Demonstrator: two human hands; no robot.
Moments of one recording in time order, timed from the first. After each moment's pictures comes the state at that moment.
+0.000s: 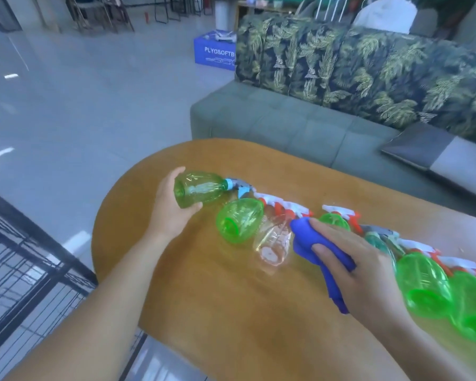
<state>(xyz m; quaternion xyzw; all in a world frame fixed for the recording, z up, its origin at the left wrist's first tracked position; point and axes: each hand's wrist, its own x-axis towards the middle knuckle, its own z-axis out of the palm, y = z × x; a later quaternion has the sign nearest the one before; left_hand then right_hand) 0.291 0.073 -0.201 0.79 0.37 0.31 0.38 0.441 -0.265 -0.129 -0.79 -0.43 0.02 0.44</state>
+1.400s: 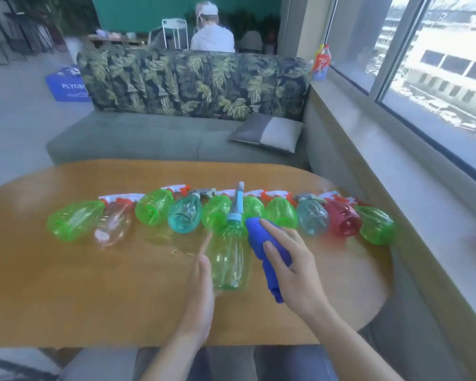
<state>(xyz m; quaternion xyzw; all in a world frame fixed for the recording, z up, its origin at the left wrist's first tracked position) 0.340 -0.391 -0.181 0.63 0.15 0.18 0.74 0.417 -0.556 -0.127 -0.78 -0.20 0.02 0.59</state>
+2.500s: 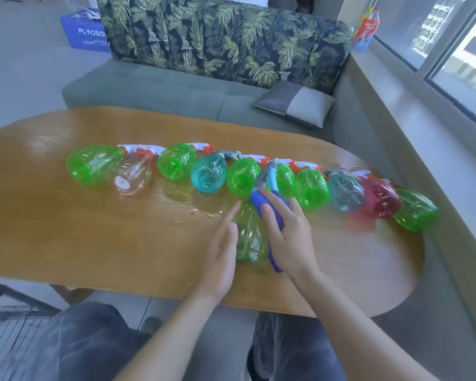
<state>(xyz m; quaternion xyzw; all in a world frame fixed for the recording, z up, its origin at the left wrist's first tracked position) 0.336 -0.377 -0.214 0.67 0.11 0.20 0.71 0.427 -0.496 -0.174 -0.85 -0.28 -0.10 0.45</state>
